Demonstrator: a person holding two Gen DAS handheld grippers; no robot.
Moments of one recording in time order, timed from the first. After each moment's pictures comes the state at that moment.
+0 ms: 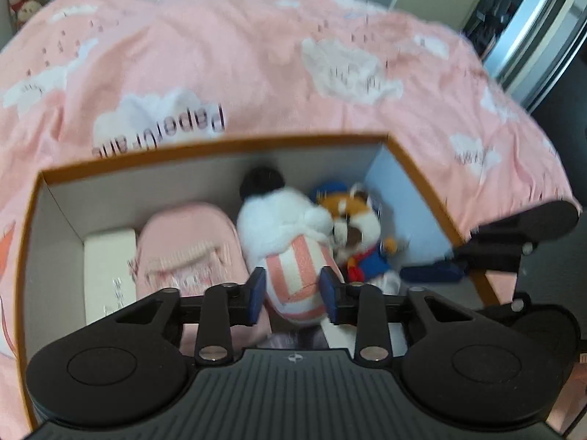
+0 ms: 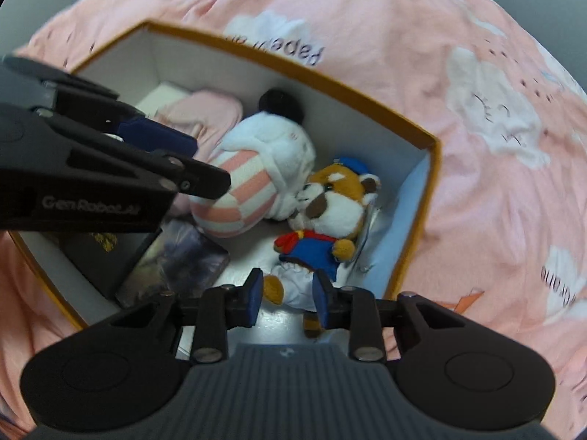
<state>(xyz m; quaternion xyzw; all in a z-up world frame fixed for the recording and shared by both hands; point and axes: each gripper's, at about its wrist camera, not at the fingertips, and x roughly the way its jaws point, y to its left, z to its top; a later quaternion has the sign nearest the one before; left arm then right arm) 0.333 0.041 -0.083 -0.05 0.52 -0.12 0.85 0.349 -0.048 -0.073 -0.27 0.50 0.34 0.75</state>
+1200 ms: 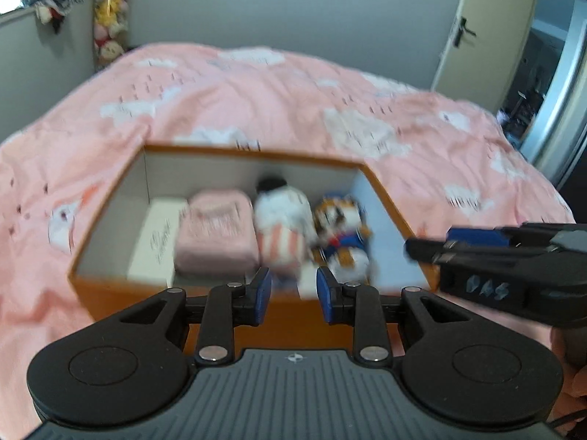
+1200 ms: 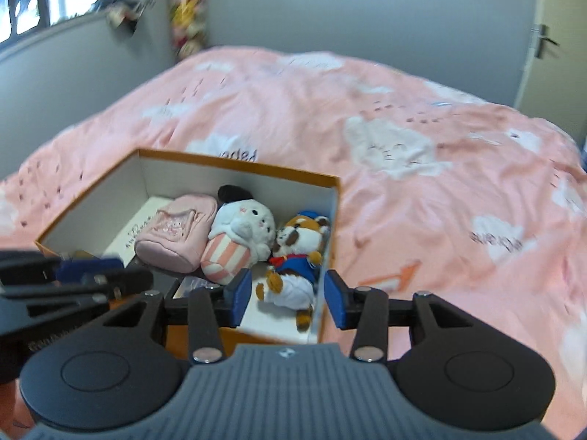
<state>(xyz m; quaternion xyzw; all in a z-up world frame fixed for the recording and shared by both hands) 0.181 -0.001 -0.041 -0.08 0.38 0.00 0.92 0.248 -0.135 -0.009 -0.10 0.35 0.25 0.90</state>
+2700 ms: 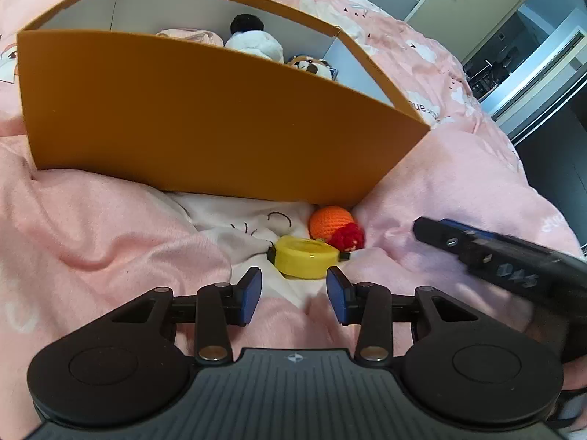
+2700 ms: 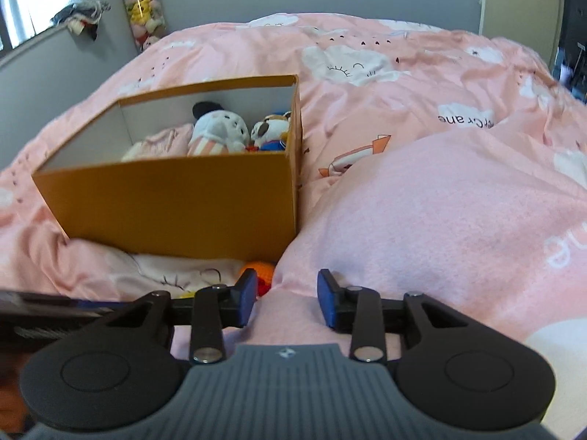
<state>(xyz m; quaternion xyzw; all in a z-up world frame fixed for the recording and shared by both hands) 0.143 0.008 -0.125 -0.18 0.49 -0.10 0.85 0.188 -0.191 -0.071 -0.03 0.41 0.21 0.89</state>
